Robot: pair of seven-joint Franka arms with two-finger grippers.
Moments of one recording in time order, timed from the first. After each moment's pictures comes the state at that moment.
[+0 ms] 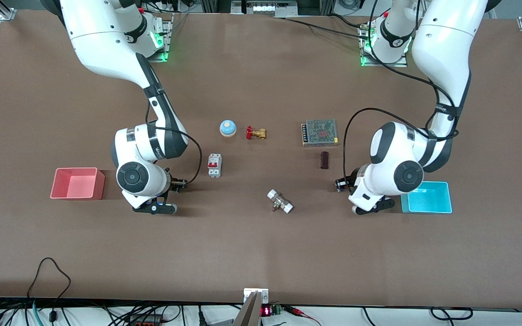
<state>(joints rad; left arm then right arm) -0.24 0.68 -0.06 -1.55 -0.19 2.04 -0.45 0.47 0.76 -0.18 -1.43 0.11 1.99 0.35</state>
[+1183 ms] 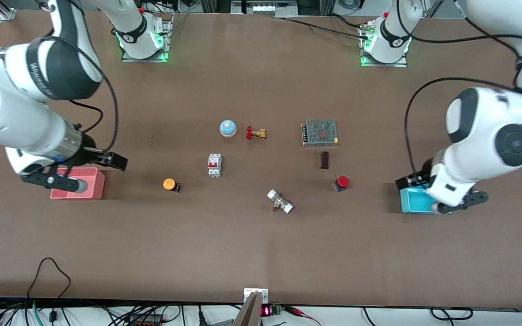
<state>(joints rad) -0.13 0.39 0.05 -1.52 -0.04 1.83 -0.33 0.35 0.35 -0.24 -1.41 0.10 1.71 0.32</state>
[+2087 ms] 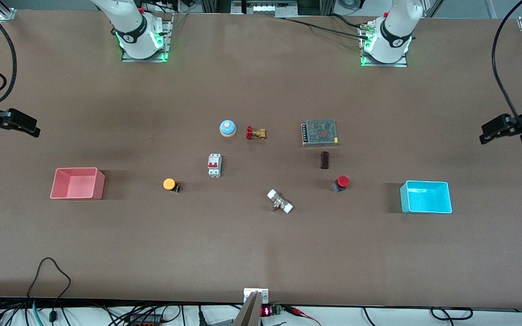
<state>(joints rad) 0.02 0.09 0.05 -1.53 0.01 1.66 0.06 0.01 0.14 -0.06 -1.48 -0.03 1.59 0.00</state>
